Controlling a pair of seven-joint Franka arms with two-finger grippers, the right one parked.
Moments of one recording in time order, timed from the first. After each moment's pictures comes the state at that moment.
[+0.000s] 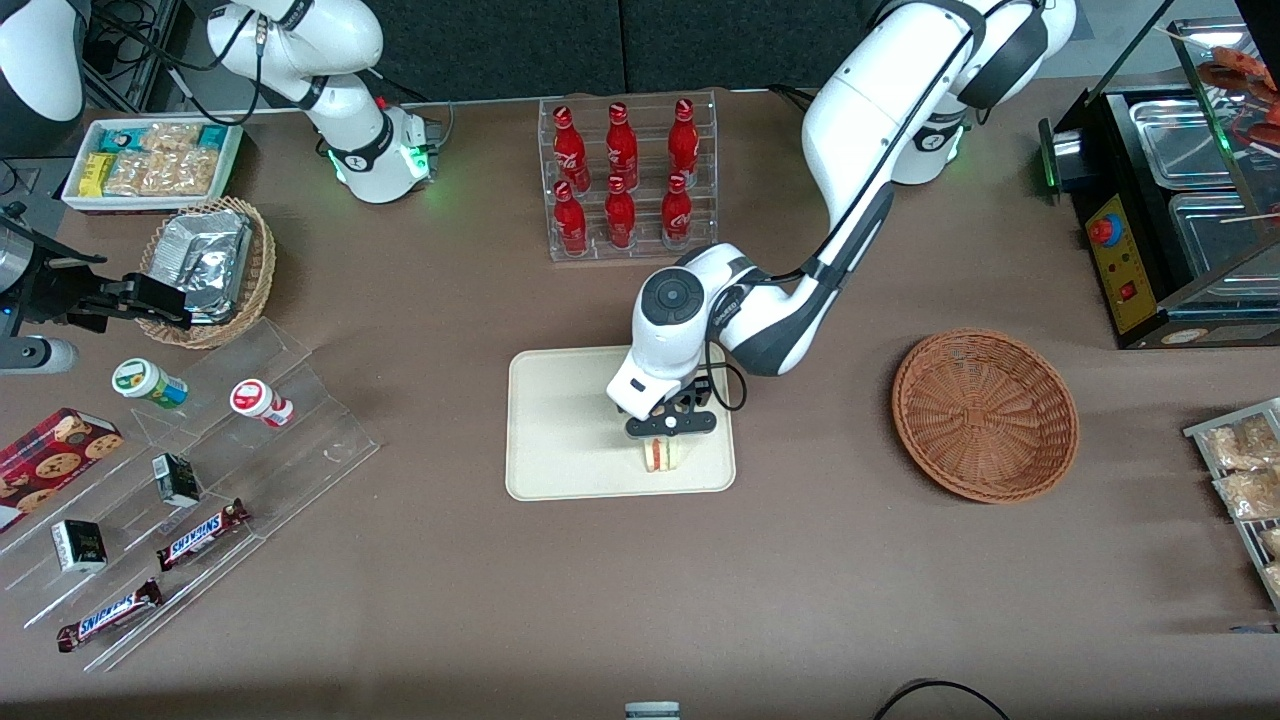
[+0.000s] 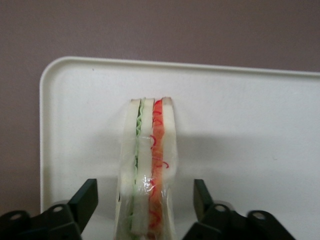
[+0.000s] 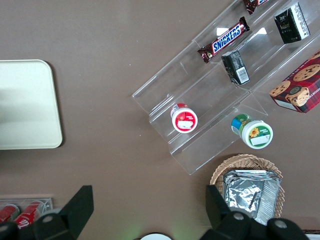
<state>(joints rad) -0.54 0.74 -0.26 -1.47 0.24 2.28 -0.97</state>
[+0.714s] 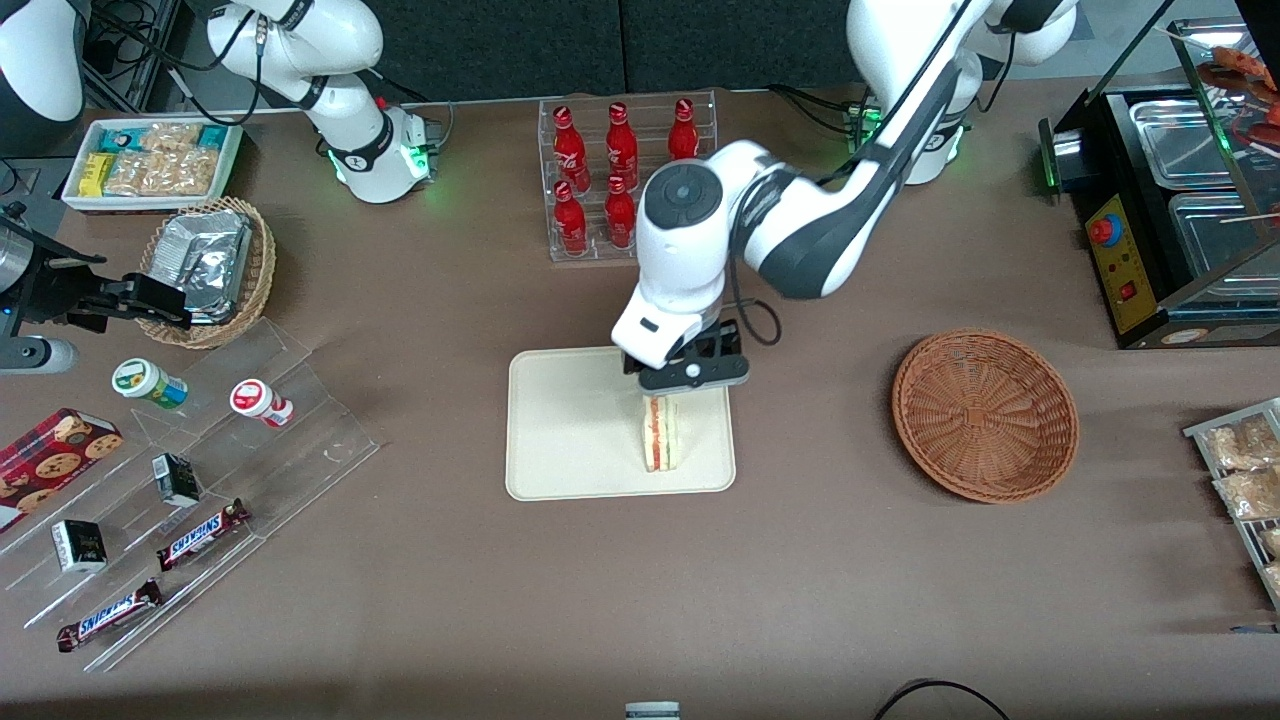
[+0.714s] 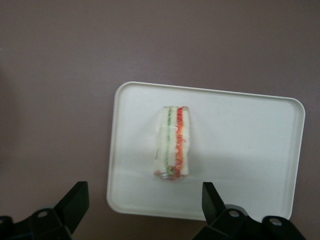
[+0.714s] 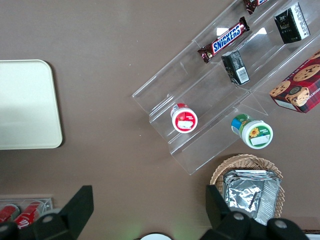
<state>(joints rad) -0.53 0.46 -0.26 -1.44 0.22 1.96 -0.99</state>
